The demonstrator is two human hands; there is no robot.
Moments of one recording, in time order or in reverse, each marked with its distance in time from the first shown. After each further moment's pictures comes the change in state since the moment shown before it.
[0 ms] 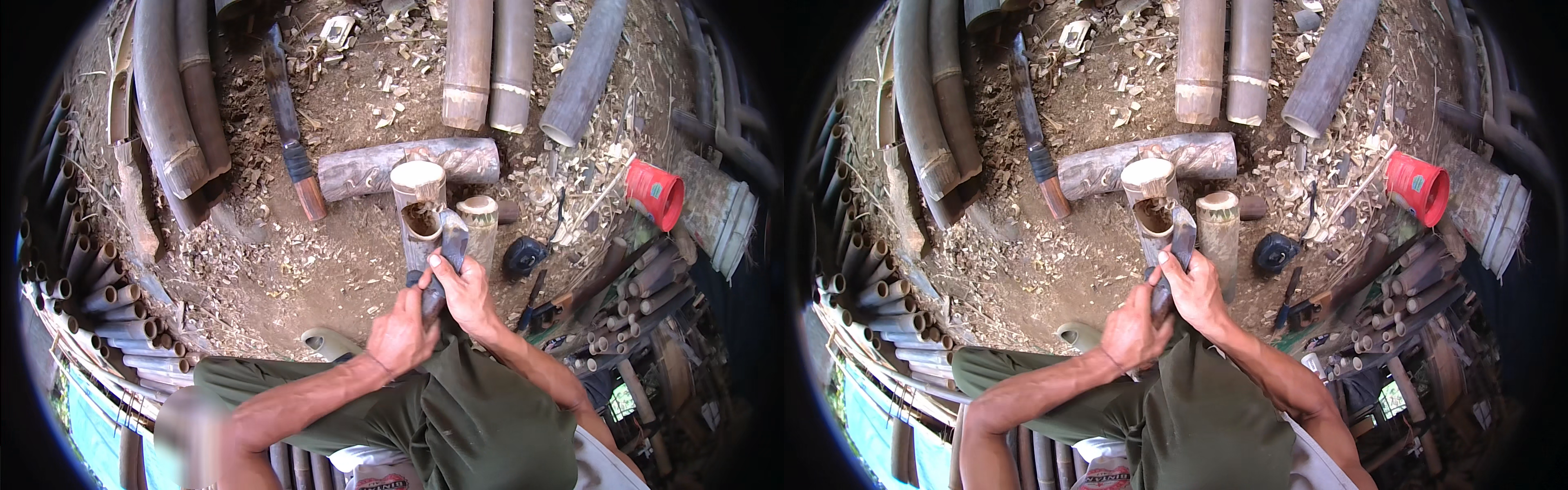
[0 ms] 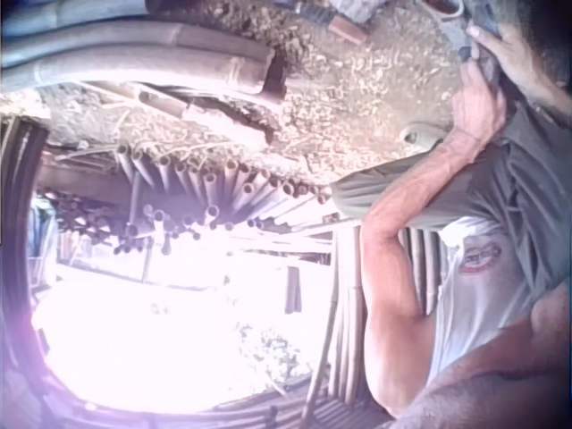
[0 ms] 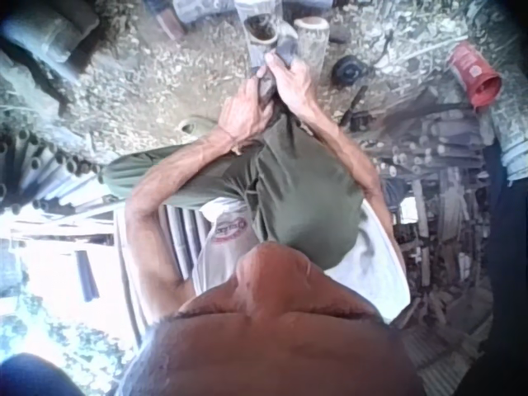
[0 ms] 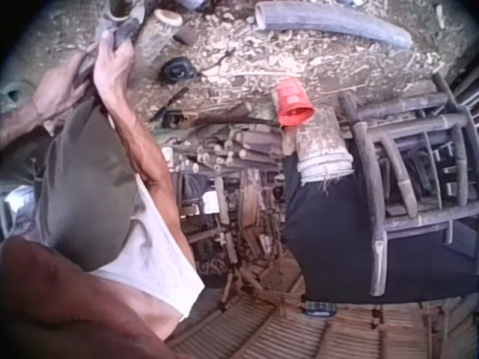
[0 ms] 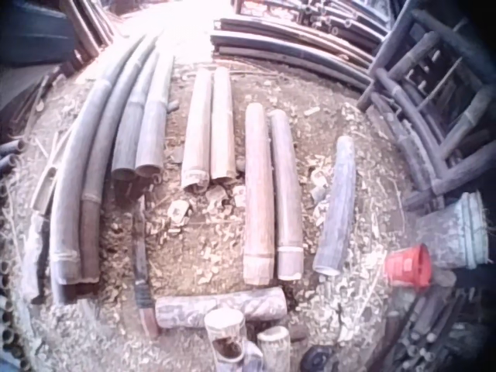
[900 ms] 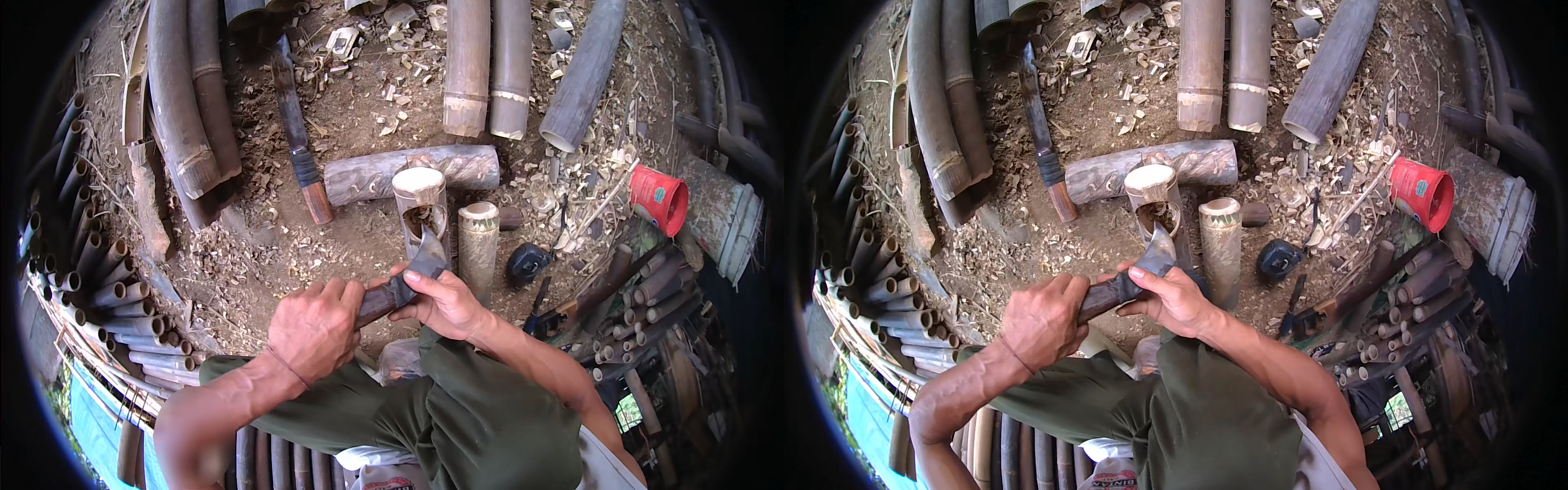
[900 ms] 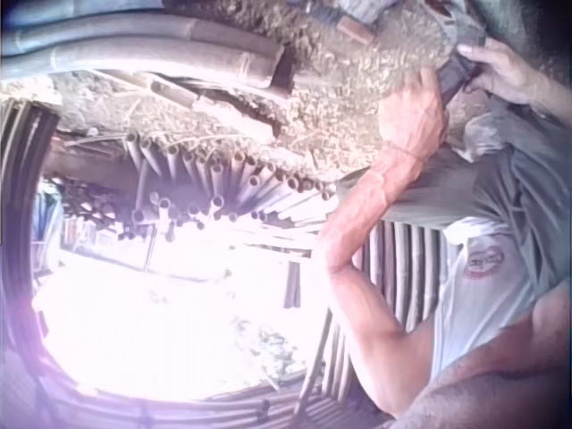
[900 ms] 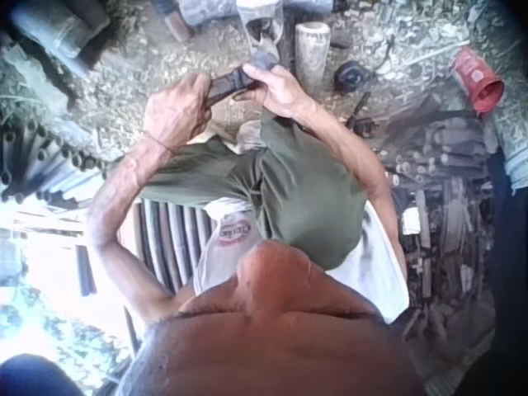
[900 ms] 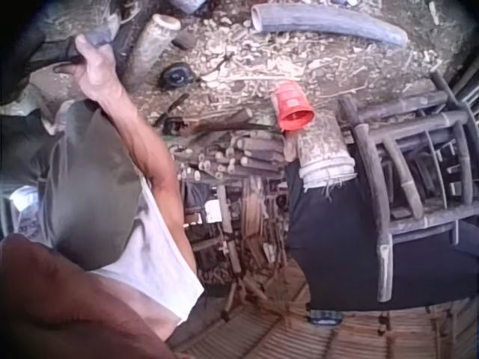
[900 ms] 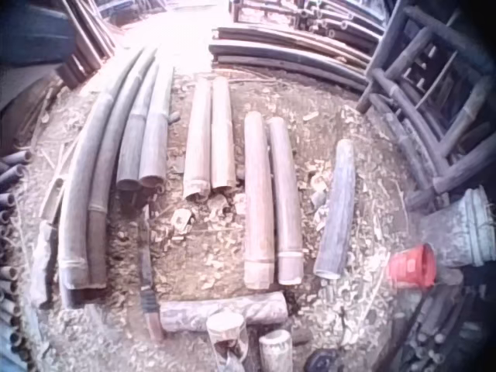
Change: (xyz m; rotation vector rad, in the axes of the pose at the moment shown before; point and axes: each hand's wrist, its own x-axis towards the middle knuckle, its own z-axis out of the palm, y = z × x) left_hand -0.016 0.014 -0.142 0.627 -0.136 0.216; right_hand 0.002 -0.018 0.012 0.916 -0.568 0.375
